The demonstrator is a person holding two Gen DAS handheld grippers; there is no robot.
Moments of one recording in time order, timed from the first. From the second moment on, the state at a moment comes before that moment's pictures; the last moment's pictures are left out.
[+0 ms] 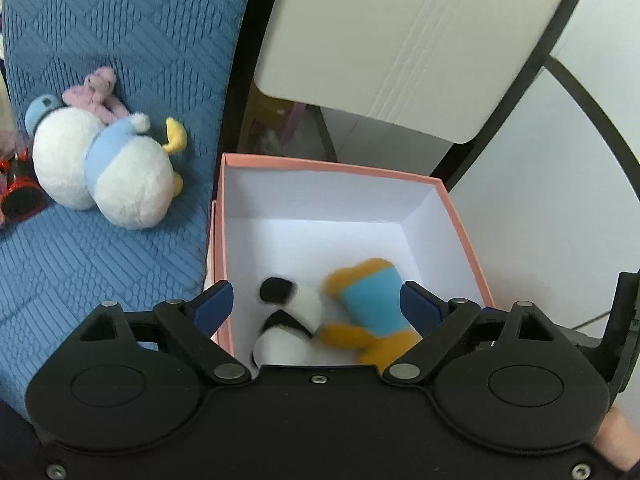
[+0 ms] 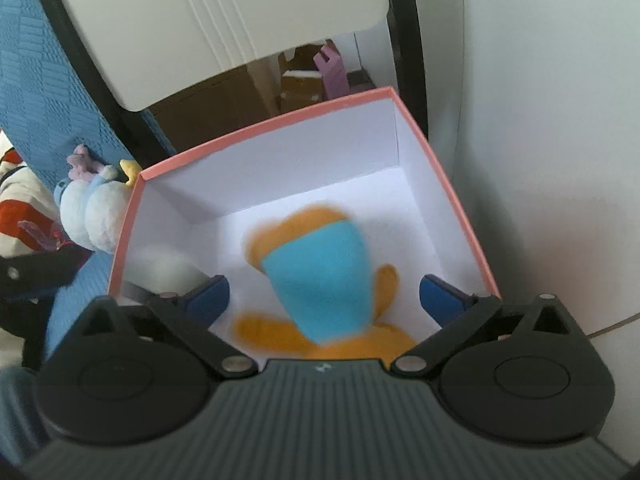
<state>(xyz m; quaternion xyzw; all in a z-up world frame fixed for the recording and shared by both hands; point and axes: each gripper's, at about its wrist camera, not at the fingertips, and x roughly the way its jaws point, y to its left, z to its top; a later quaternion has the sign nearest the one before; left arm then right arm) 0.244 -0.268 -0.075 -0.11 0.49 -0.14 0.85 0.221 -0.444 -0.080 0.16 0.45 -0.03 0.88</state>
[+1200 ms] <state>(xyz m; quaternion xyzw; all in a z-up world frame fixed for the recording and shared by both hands) 0.118 -0.128 0.051 -0.13 0.32 -0.15 0.93 0.112 -0.300 0.066 0.14 0.29 0.04 0.94</state>
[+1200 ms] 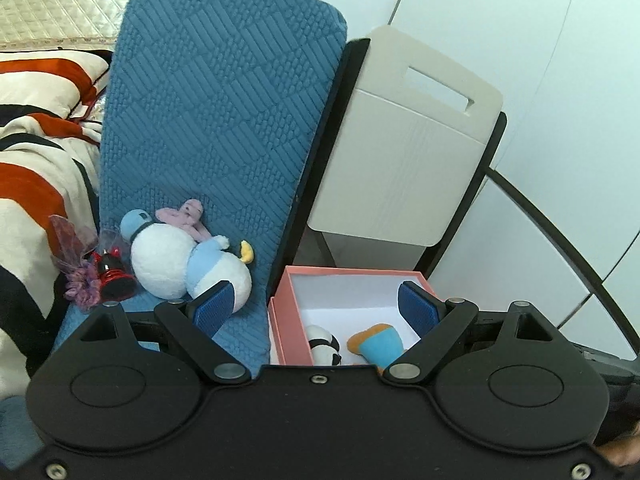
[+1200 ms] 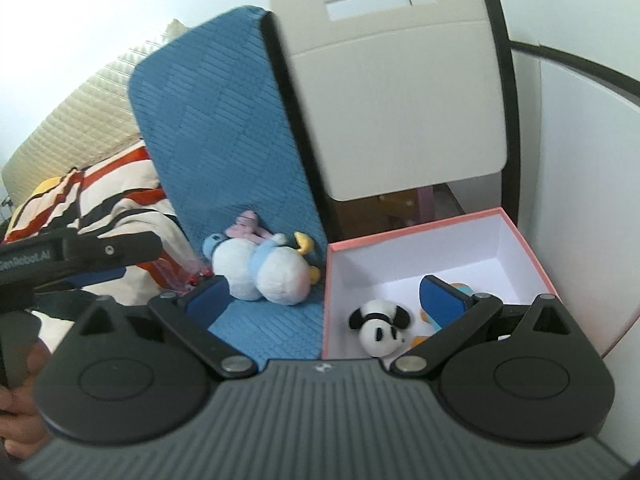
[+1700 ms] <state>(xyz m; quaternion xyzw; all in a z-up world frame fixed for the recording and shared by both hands) 0.077 -0.071 0.041 -0.15 0.30 -0.14 0.93 0.088 -0.243 0.069 0.13 0.28 0.05 0.95</state>
